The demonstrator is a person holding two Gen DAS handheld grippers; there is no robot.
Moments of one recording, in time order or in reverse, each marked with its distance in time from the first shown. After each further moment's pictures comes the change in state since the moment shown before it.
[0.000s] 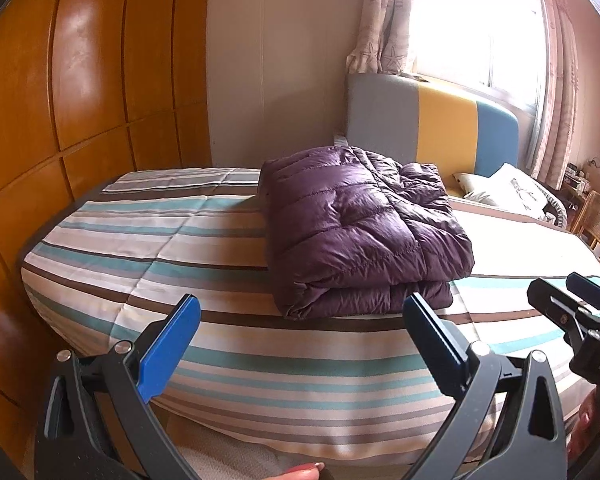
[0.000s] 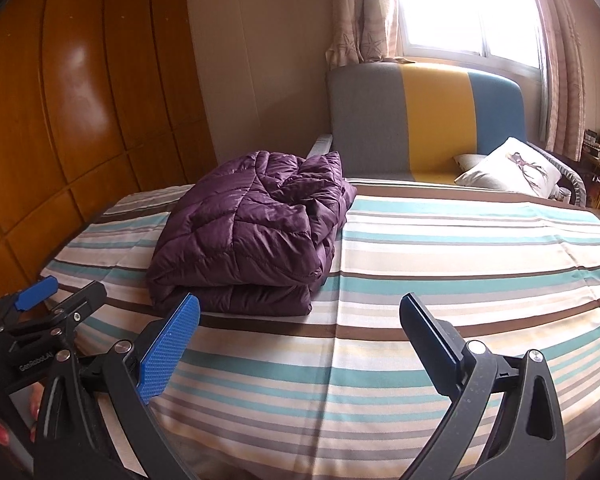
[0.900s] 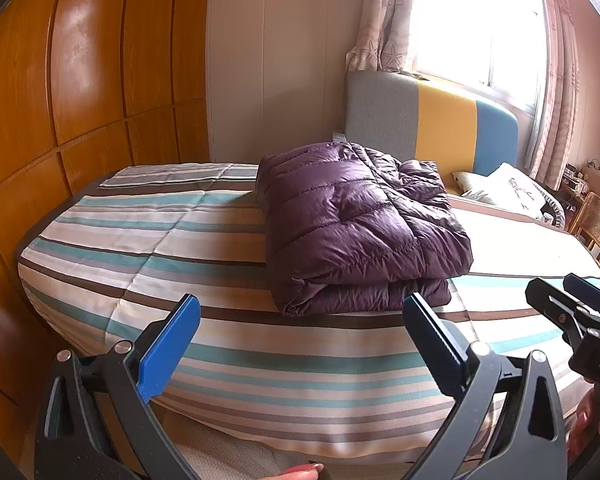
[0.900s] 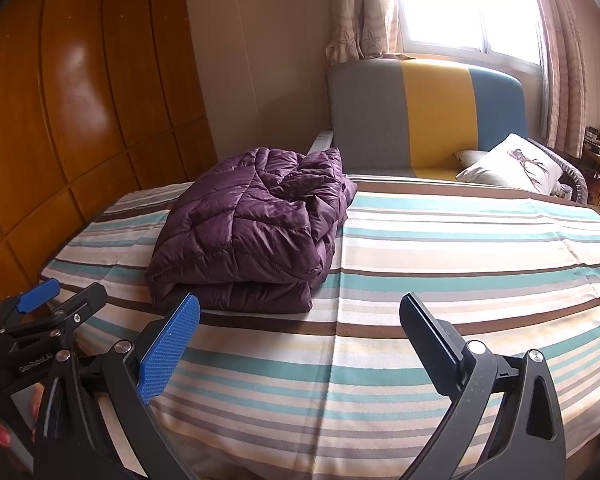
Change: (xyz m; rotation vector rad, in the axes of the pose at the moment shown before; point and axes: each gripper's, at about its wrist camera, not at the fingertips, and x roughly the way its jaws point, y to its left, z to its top) left arm -0.002 -0.001 -0.003 -0.010 0.011 -0.007; right arm 0.004 0.001 0.000 0.009 0.013 0.003
